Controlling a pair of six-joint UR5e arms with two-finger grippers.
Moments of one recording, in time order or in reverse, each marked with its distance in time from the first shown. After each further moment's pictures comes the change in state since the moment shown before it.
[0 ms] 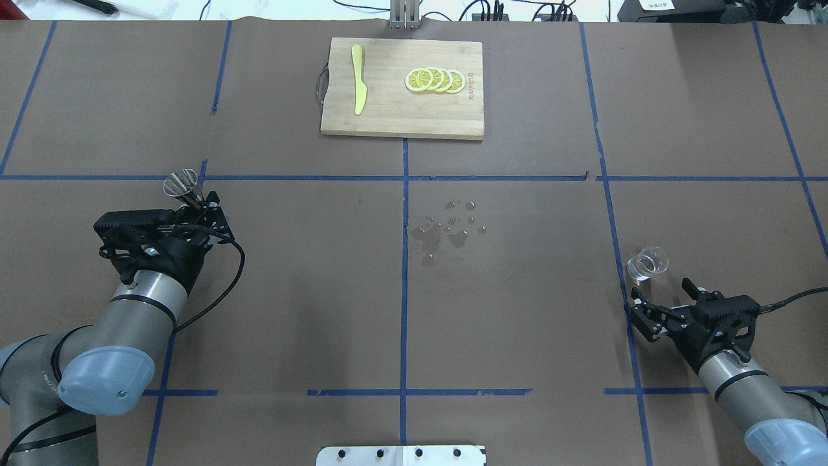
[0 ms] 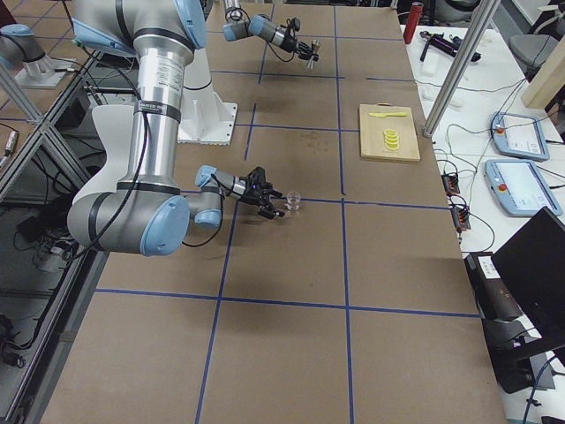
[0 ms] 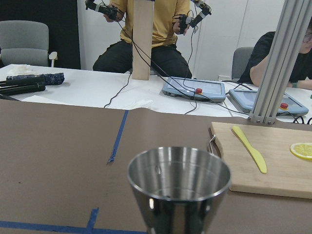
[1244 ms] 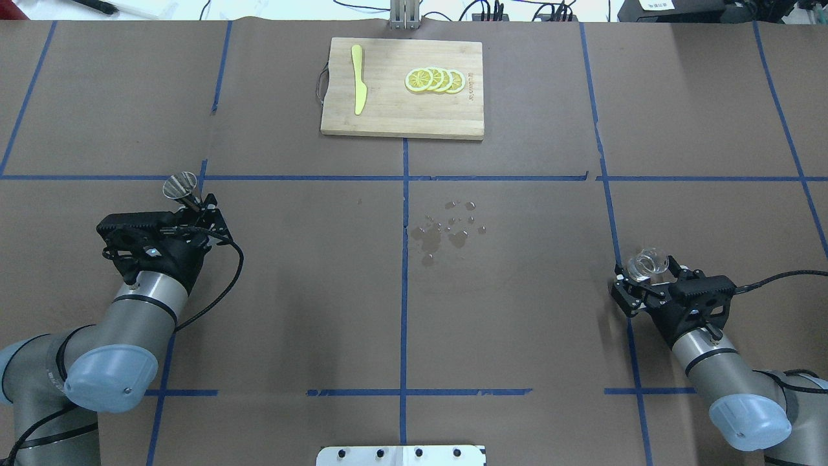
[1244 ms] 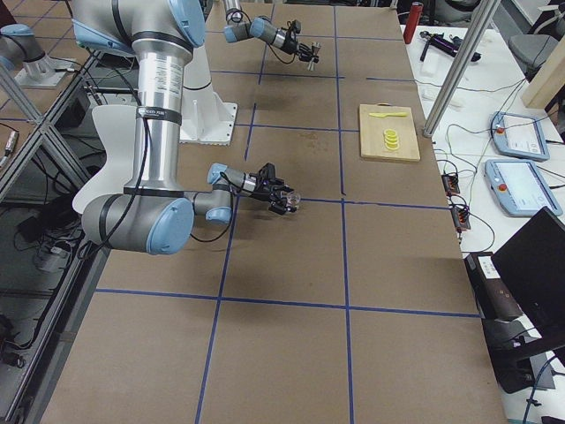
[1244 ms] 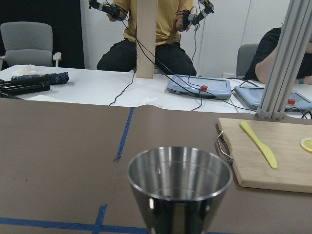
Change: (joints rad) left arm -0.003 0.000 0.028 0.000 0.000 -0.005; right arm 0.080 0.112 -0.065 0.006 -0.011 -0.046
